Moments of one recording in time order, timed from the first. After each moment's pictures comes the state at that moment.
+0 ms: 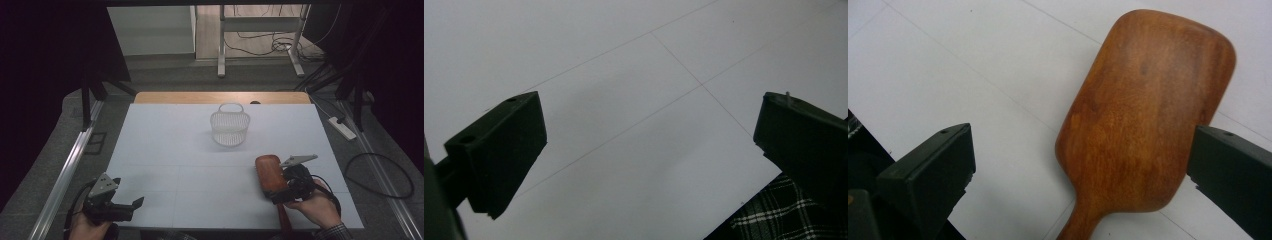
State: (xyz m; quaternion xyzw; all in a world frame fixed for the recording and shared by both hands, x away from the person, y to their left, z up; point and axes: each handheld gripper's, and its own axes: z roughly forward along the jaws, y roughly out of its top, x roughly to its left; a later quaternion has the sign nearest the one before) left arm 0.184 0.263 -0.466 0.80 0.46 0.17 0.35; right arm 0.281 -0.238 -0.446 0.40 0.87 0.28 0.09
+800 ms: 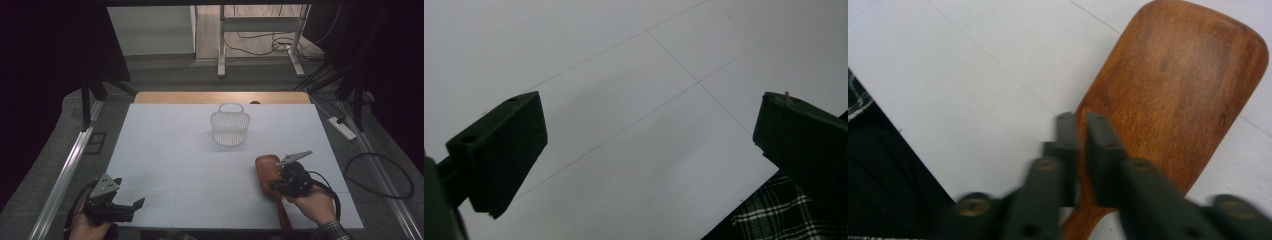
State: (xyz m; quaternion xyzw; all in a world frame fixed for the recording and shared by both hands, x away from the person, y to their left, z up) left arm 0.183 0.261 -0.466 0.81 0.45 0.18 0.35; right arm 0.289 -0.237 -0.445 0.37 0.89 0.27 0.06
